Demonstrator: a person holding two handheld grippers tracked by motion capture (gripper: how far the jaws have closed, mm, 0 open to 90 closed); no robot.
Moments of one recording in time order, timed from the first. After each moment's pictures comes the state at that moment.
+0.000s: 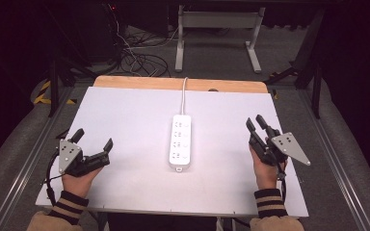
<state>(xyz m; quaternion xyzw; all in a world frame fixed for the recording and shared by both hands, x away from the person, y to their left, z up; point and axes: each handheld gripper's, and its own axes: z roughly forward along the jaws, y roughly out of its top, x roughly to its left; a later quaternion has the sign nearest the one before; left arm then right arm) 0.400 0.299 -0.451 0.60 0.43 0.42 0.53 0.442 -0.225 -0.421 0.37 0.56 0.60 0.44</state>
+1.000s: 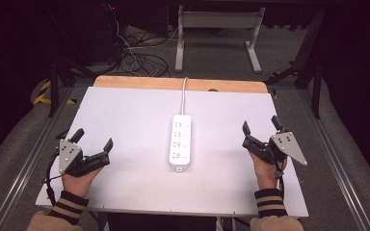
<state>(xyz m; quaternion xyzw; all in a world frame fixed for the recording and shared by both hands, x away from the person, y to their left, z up) 0.400 0.299 -0.451 0.60 0.43 0.42 0.53 0.447 -0.225 -0.425 0.40 0.54 0.57 0.47</state>
